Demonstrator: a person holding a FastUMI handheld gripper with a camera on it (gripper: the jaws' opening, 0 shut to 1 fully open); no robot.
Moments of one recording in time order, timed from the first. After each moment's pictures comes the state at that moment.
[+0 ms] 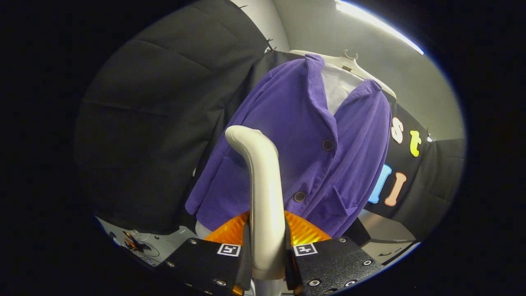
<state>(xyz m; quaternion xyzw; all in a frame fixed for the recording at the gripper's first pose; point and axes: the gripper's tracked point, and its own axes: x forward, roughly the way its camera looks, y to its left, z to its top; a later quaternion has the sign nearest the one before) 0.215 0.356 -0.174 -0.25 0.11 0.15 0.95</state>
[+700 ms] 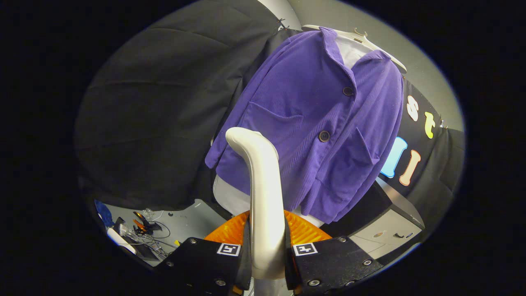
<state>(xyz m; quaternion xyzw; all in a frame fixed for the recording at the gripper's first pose) 0.158 0.309 -0.258 -0.25 0.21 0.17 0.93</state>
